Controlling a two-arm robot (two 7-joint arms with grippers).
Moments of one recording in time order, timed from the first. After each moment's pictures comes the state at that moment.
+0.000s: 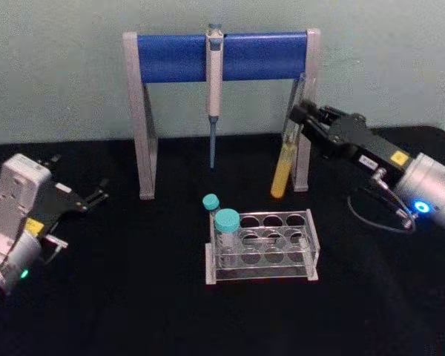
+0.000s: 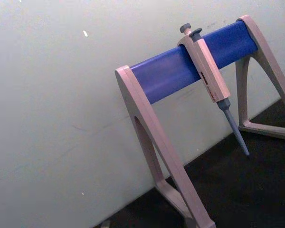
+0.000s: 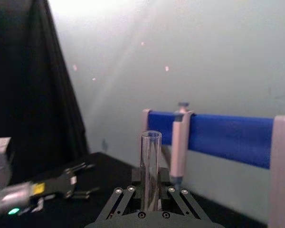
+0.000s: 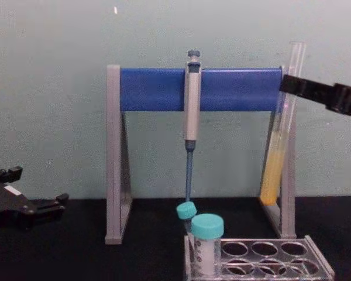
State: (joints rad) left arm -0.20 0.60 0.45 -1.41 -0.25 -0.12 0.03; right arm 0.30 0.47 -0.29 -1.49 0.74 0.05 0.66
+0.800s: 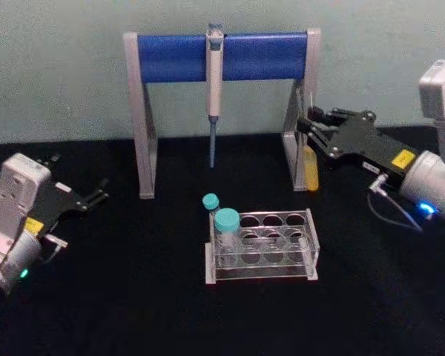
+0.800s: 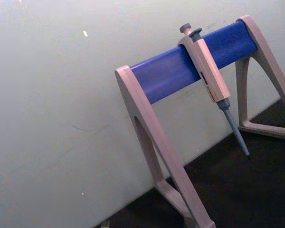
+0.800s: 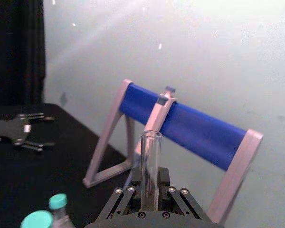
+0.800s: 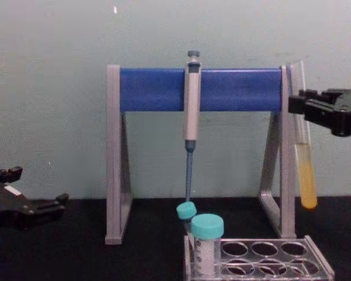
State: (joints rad) left arm -0.20 0.60 0.45 -1.41 -0.25 -0.12 0.03; right arm 0.30 0.59 -0.37 -1.60 0.45 -0.01 0.46
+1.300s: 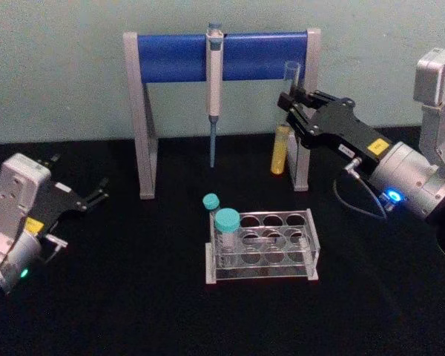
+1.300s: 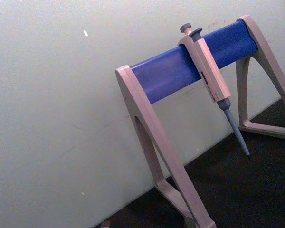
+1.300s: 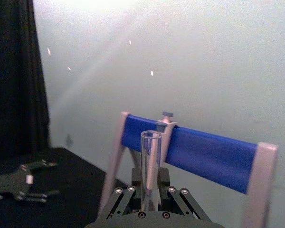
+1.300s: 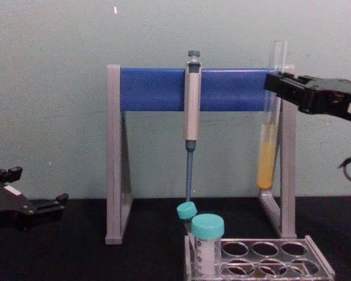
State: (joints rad) left arm -0.20 0.60 0.45 -1.41 -0.25 -0.12 0.03; right arm 0.35 0.42 -0.34 -1.47 0.54 -0.06 0.50
